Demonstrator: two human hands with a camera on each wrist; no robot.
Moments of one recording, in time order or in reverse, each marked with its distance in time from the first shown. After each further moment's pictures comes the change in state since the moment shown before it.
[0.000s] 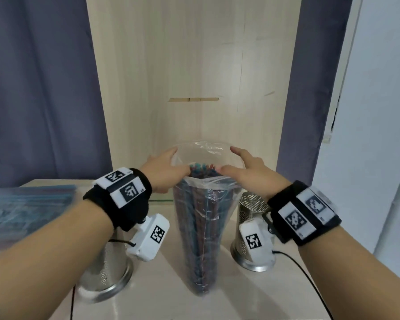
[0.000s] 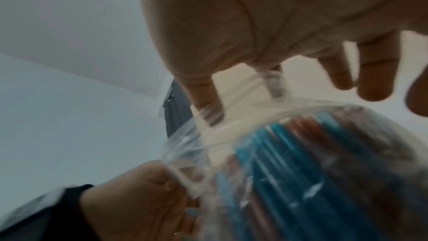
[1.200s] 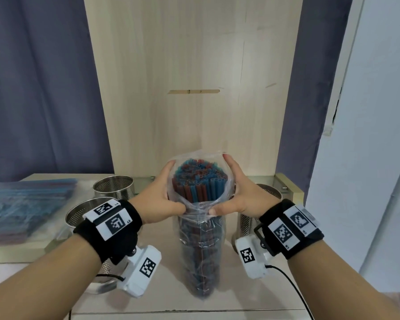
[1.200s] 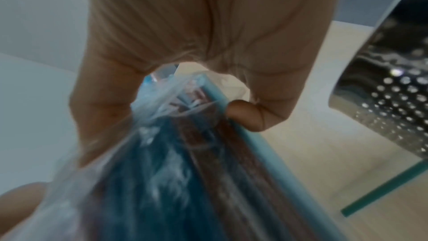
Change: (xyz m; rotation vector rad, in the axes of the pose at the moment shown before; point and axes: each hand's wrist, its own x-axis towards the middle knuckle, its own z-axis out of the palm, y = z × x) left_hand -0.017 -0.066 0.029 -0.311 -0.239 0.229; right_hand 0.003 0.050 0.040 0.298 -0.258 -0.202
